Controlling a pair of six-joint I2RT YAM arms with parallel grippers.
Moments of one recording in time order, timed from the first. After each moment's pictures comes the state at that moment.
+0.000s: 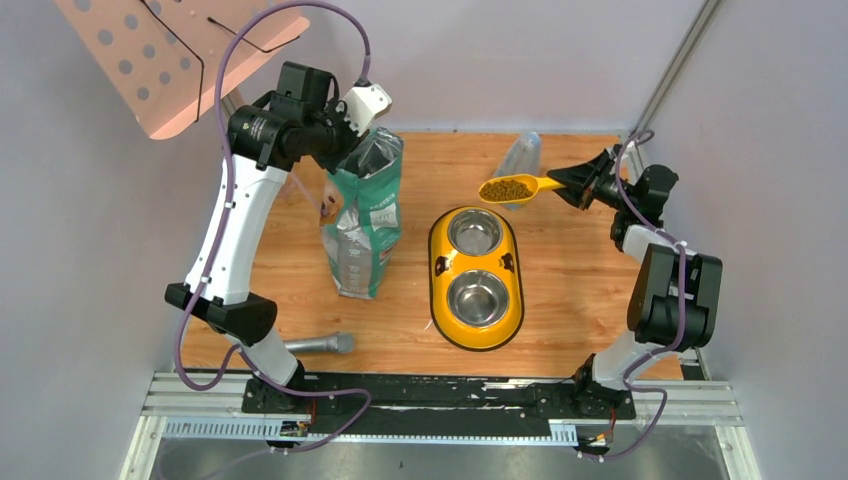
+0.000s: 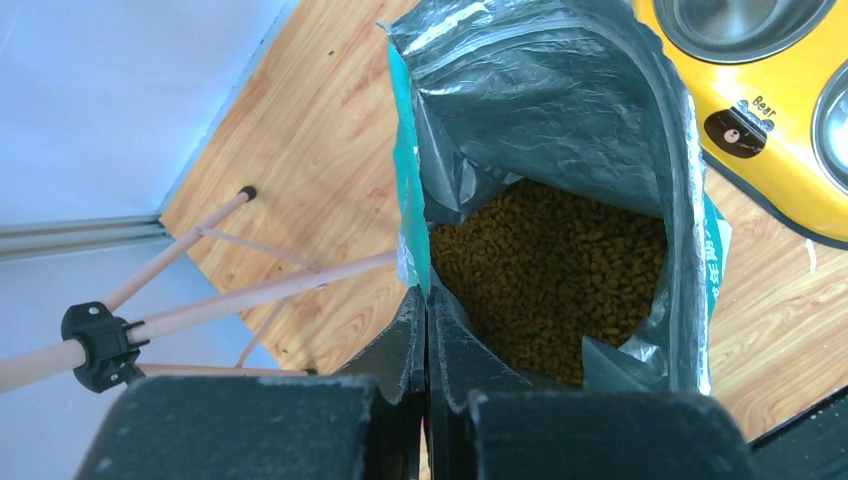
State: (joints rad) left arm -0.39 1.67 2.25 -1.32 0.07 0.53; right arm -0.26 1.66 0.92 0.82 -1.21 1.57
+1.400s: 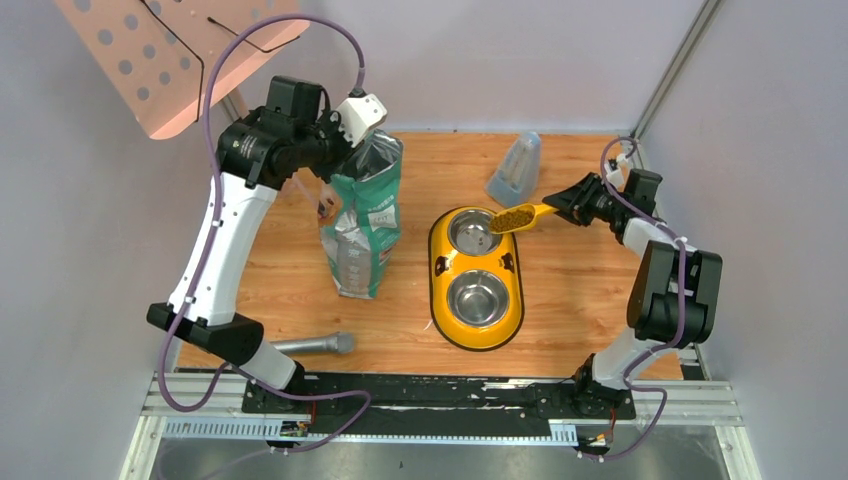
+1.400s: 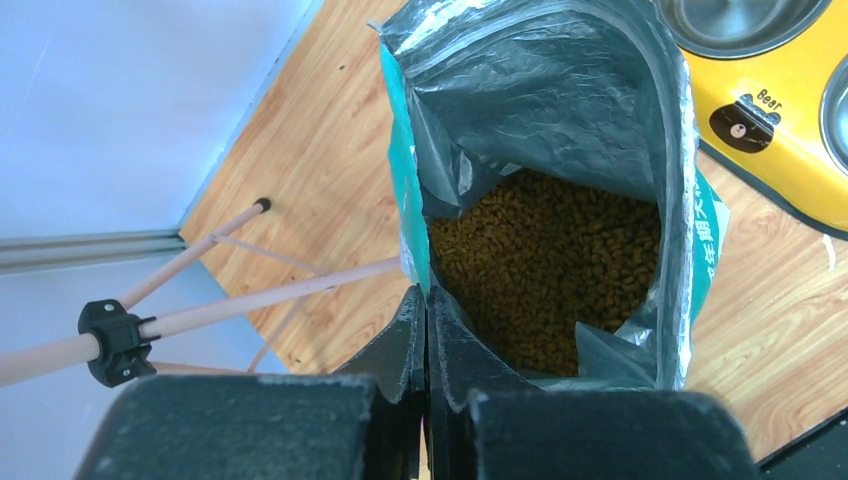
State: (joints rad) left arm -0.39 1.55 2.07 -1.22 0.08 0.57; right arm -0.27 1.67 0.95 0.13 -0.94 0.71
